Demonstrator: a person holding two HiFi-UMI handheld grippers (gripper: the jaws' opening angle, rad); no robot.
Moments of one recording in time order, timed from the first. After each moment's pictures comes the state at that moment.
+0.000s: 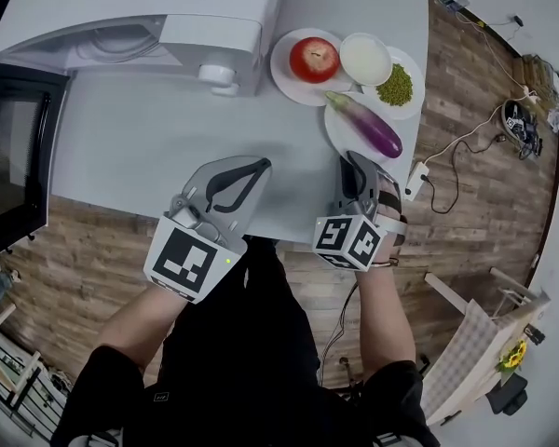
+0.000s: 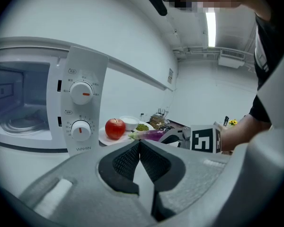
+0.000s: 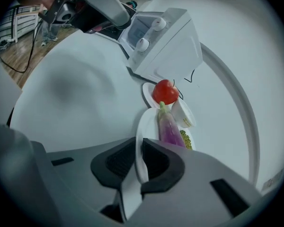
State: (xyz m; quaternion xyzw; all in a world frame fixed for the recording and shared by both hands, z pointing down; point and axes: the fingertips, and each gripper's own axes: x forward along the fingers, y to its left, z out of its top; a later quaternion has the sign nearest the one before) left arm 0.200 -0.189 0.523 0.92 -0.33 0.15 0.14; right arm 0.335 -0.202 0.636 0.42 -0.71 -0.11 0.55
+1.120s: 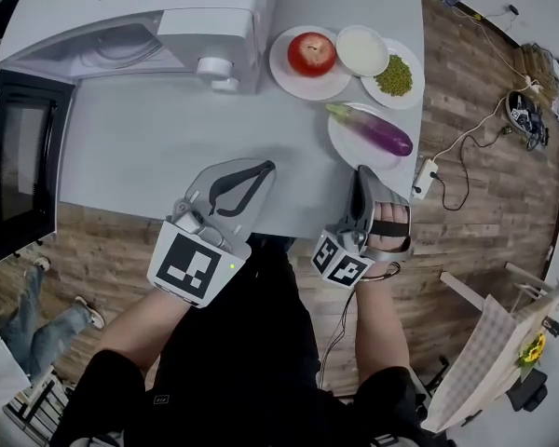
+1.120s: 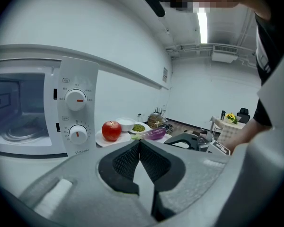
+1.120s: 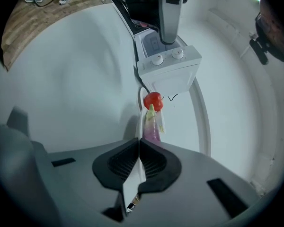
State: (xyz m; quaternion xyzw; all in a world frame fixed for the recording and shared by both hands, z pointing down) left arm 0.202 -0.171 0.516 0.93 -0.31 0.15 0.11; right arm 0.347 -0.162 0.616 0.48 -0.57 -0.33 0.57
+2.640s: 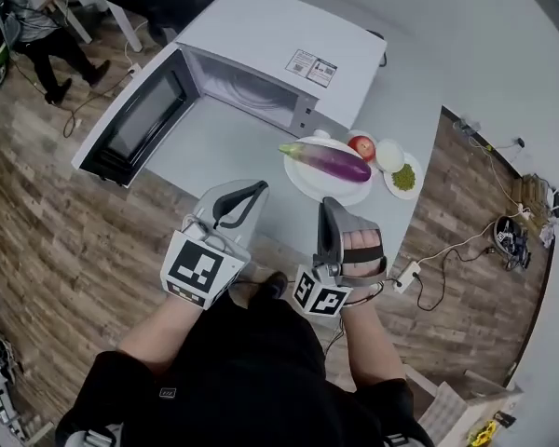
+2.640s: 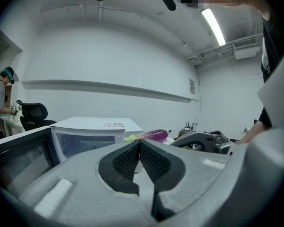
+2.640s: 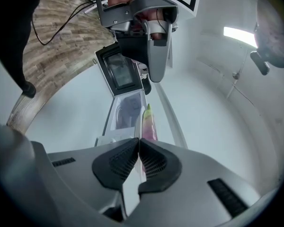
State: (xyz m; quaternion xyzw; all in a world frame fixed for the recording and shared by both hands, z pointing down) left arm 0.064 -0.121 0.338 0.86 -0.50 0.09 0.06; right arm 0.161 -0.137 0.404 0.39 -0.66 -0.51 0.40
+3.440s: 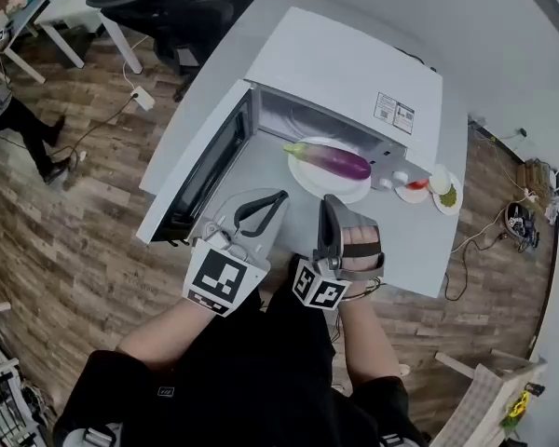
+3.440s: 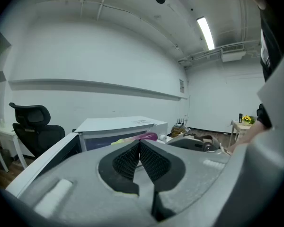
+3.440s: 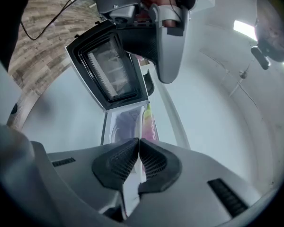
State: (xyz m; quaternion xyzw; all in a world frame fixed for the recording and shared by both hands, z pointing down) left arm -0.122 -0.163 0.343 0.89 -0.44 0.11 0.03; right arm -0.053 -0.186 0.423 0.43 -0.64 -0.48 0.42
